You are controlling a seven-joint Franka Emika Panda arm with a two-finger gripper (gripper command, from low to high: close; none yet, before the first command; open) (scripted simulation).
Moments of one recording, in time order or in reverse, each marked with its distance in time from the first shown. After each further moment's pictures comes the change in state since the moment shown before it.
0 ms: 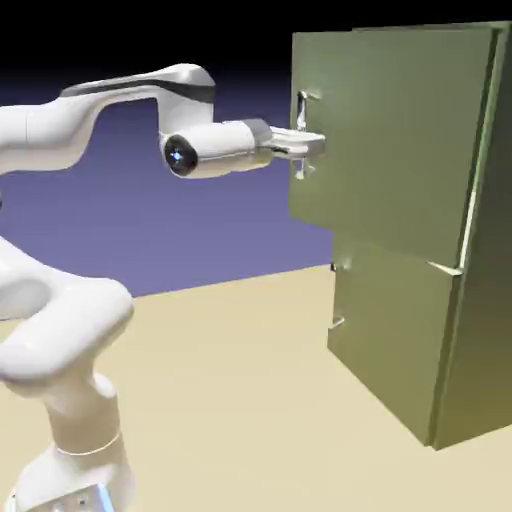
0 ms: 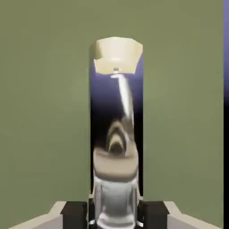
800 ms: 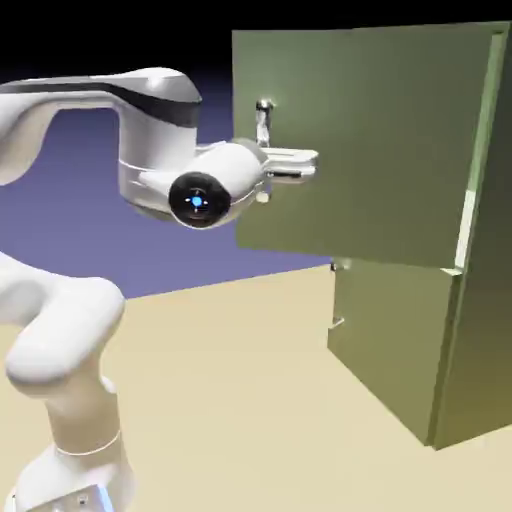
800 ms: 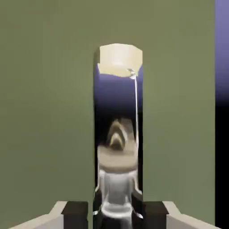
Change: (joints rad) arm 0.135 0.093 -0.870 -0.143 -0.790 -0.873 -0.091
